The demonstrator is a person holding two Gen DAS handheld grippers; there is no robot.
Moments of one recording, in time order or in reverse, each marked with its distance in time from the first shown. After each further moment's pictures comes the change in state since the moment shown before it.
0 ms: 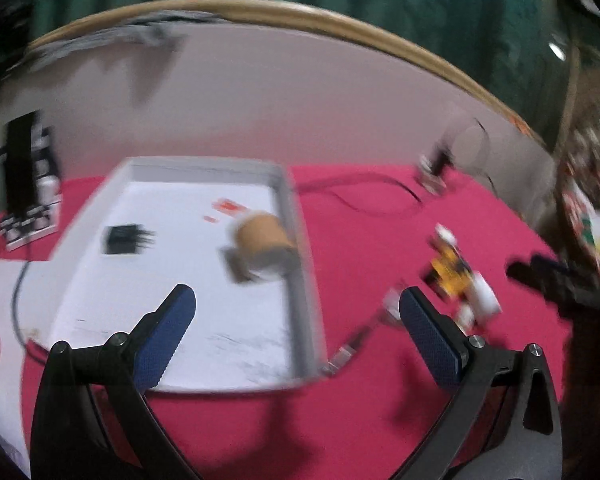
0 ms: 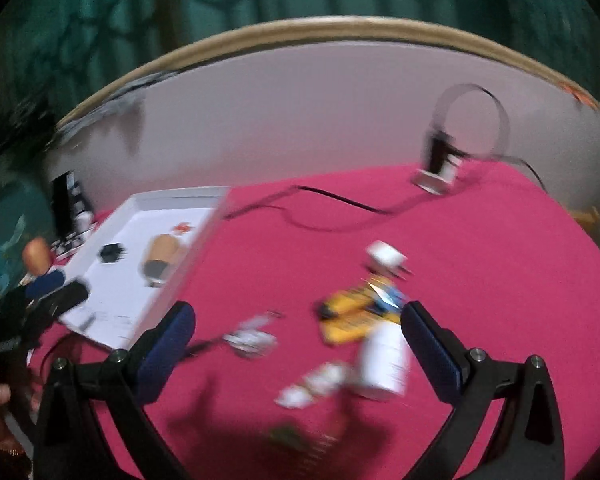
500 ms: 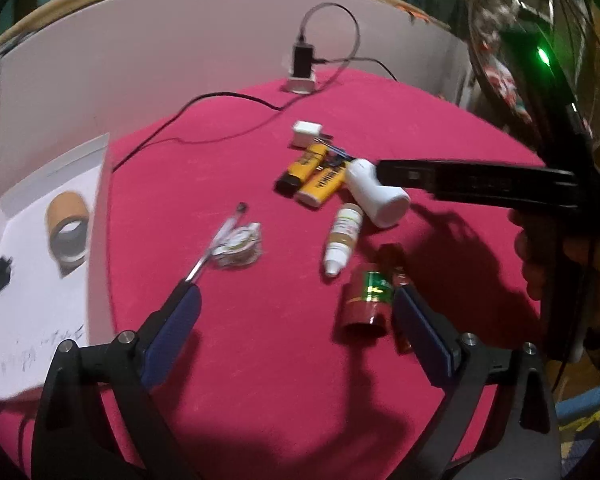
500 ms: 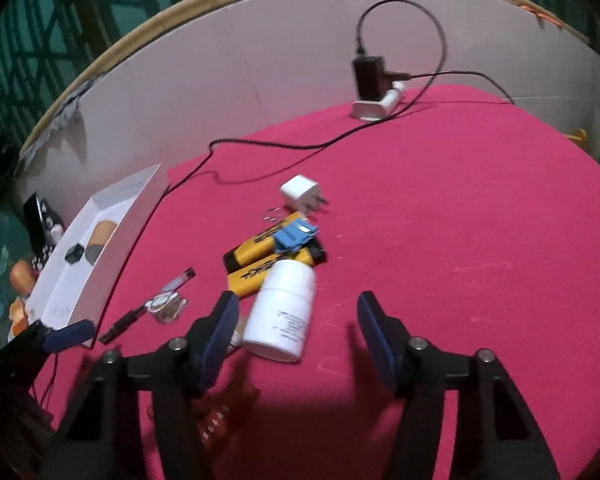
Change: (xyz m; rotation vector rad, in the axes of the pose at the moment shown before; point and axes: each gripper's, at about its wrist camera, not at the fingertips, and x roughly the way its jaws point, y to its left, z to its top) left arm 0.055 -0.127 -0.041 0.349 0.180 -0.184; right arm 0.042 -0.043 -0.031 0.120 0.090 0.036
